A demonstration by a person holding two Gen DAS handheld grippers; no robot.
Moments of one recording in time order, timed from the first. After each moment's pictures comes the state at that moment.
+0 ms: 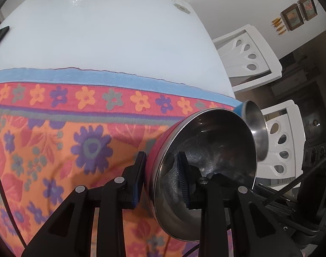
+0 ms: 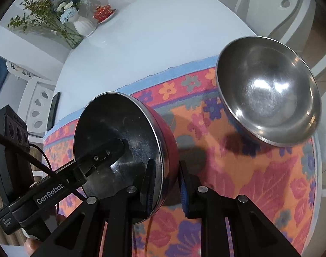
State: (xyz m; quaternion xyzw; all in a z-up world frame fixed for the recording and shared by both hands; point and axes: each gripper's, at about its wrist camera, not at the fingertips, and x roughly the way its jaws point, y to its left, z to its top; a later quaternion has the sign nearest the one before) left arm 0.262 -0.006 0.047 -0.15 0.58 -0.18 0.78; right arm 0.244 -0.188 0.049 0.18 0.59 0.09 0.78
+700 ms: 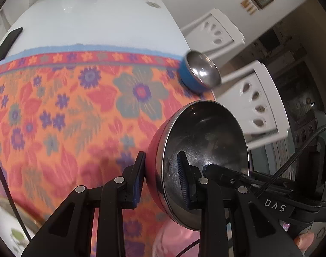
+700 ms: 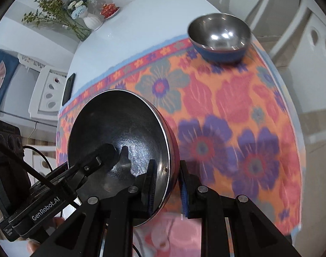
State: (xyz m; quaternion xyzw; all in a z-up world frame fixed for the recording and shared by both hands) left arm 0.104 -0.008 0.109 -0.10 0.57 -0.23 0.78; right arm 0.086 -0.187 0.104 0.20 0.60 0.08 0.77
